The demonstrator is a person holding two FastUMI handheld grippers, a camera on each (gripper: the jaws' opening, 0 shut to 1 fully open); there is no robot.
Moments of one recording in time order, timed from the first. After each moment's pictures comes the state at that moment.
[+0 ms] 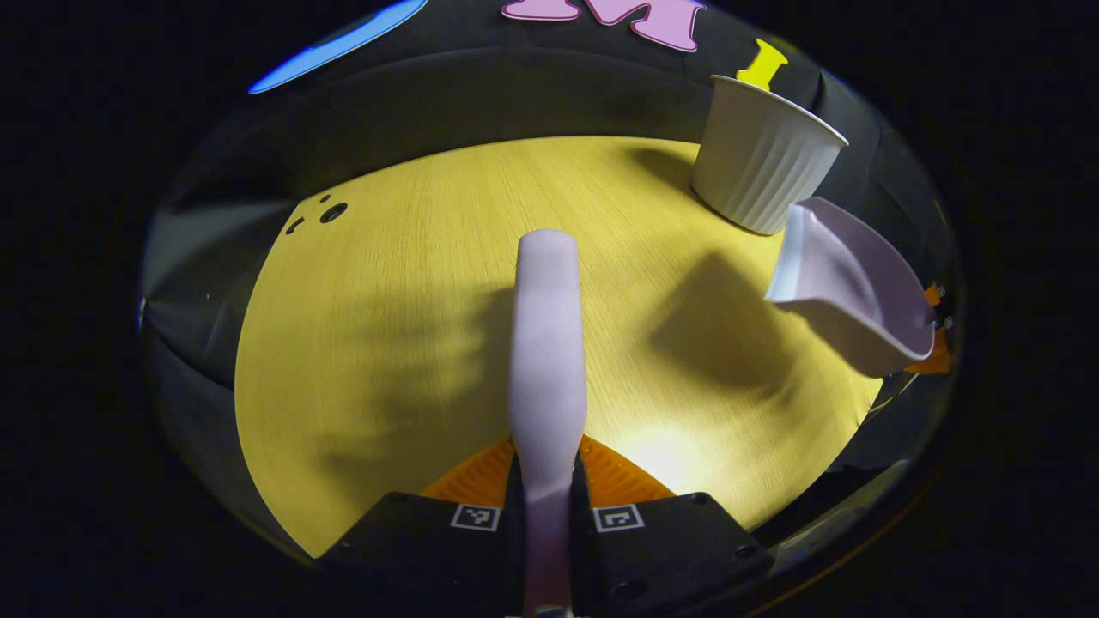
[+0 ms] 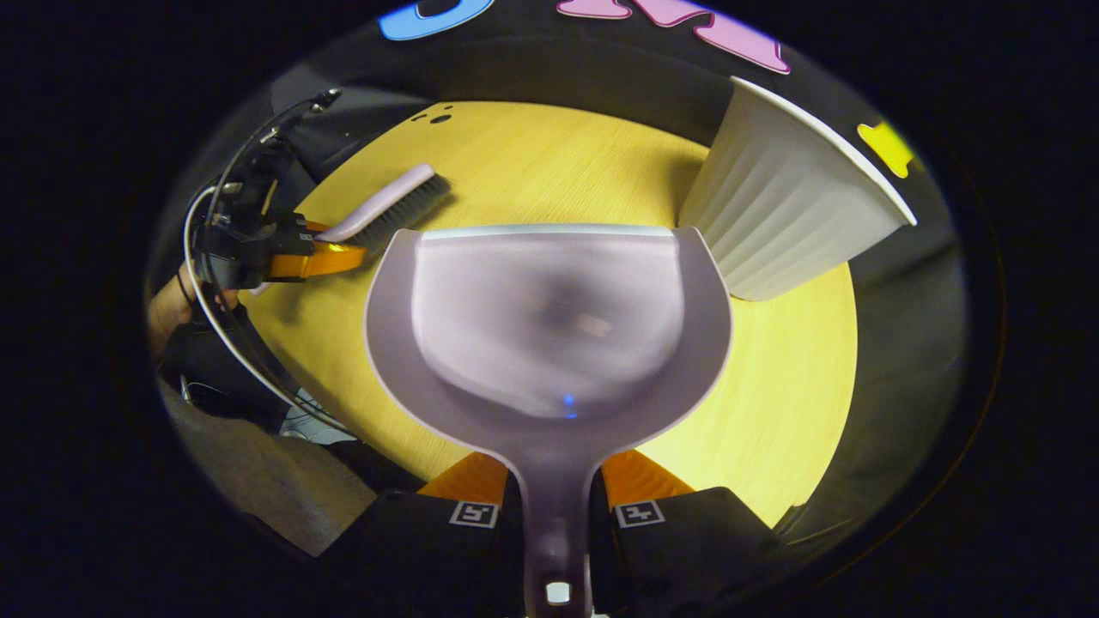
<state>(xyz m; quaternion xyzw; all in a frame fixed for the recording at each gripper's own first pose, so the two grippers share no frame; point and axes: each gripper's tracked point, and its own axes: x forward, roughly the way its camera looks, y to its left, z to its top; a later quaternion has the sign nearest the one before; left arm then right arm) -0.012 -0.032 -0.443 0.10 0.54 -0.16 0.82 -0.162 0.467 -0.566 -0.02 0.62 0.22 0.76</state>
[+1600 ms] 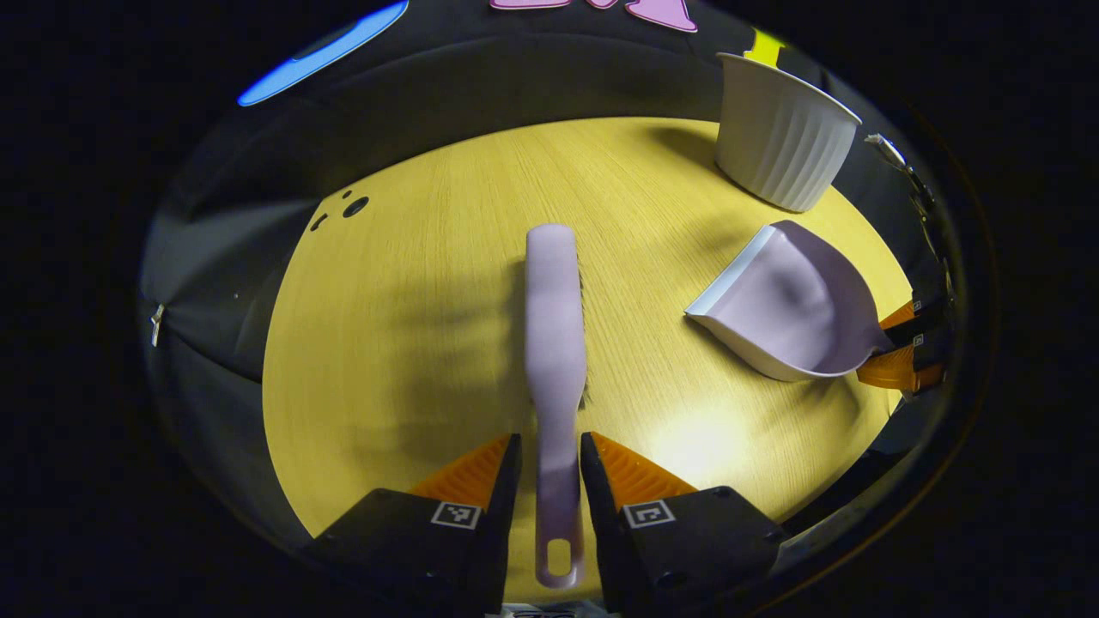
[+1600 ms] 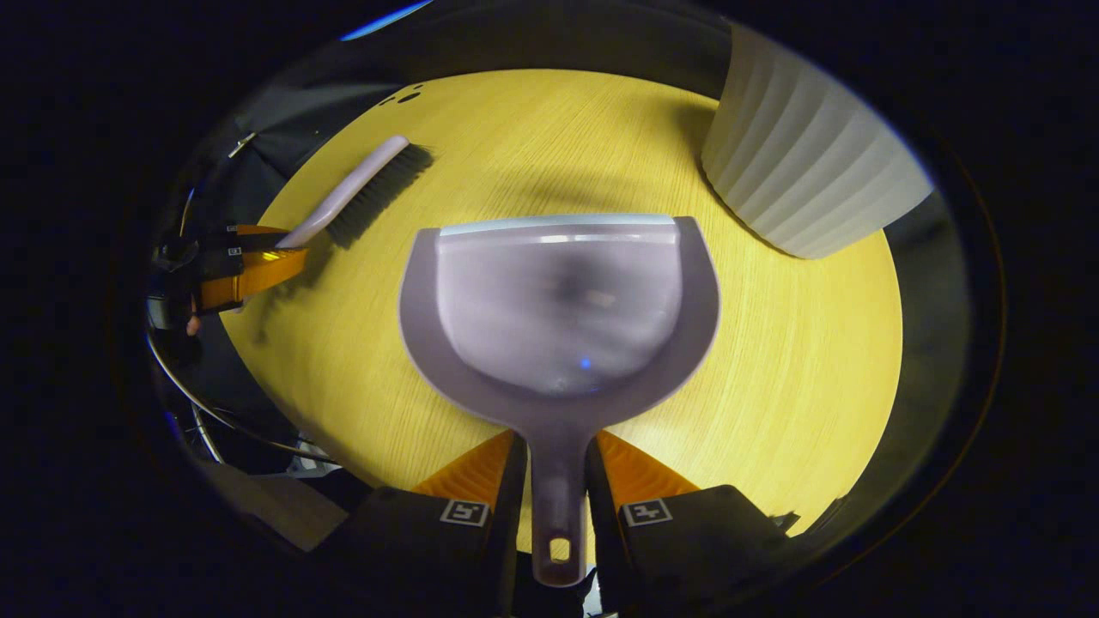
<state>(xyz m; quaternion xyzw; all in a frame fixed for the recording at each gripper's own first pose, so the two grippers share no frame) -0.018 -0.029 -0.438 0.14 0.56 -0.11 0.81 -0.169 0.486 -0.624 0.03 0.67 0.20 0.72</state>
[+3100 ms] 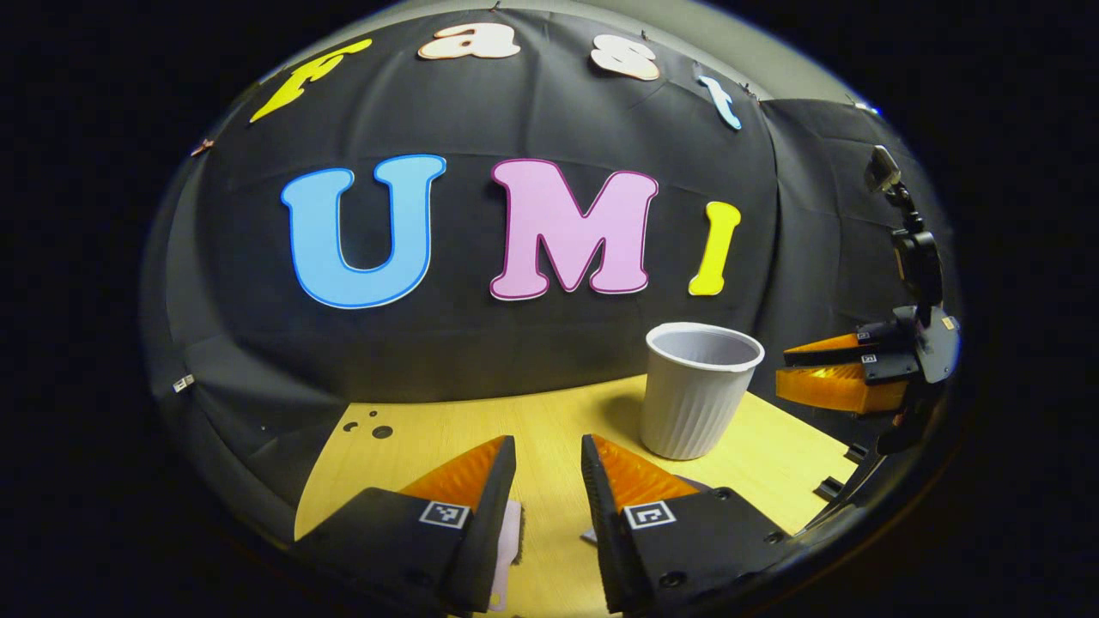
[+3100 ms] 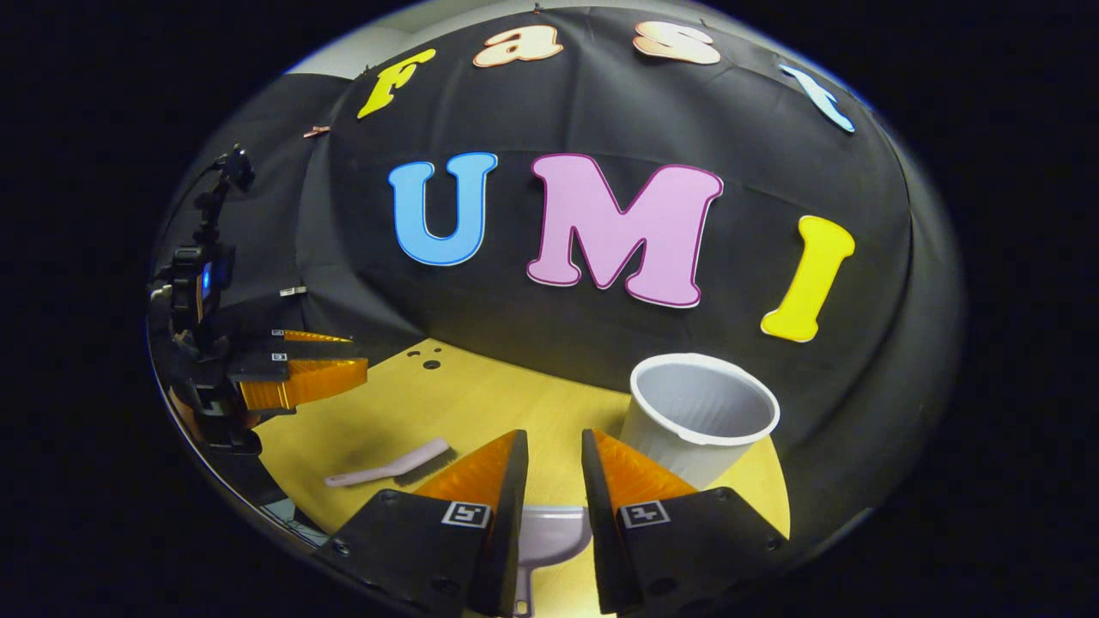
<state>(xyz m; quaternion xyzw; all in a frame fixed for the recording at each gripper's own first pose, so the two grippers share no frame) 0.036 -0.131 -0.168 0.04 0.19 -0.16 0.97 -0.023 0.438 -0.358 0.05 0.23 0.16 0.96</state>
